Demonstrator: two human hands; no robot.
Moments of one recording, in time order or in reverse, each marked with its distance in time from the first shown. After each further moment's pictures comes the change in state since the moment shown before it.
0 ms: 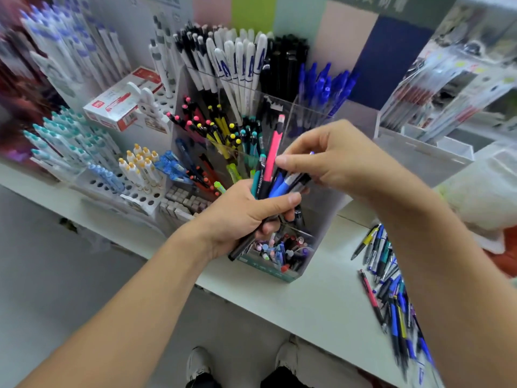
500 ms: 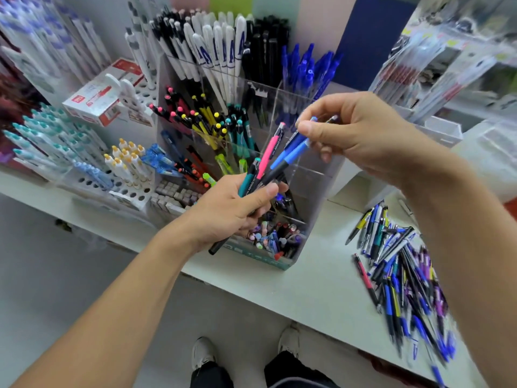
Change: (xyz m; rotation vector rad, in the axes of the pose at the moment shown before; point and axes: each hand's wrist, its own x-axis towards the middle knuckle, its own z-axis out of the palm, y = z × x) left_hand -0.004 -0.007 -0.007 0.125 -0.019 -0.011; right_hand -0.007 0.025 -0.031 0.292 0.003 -0.082
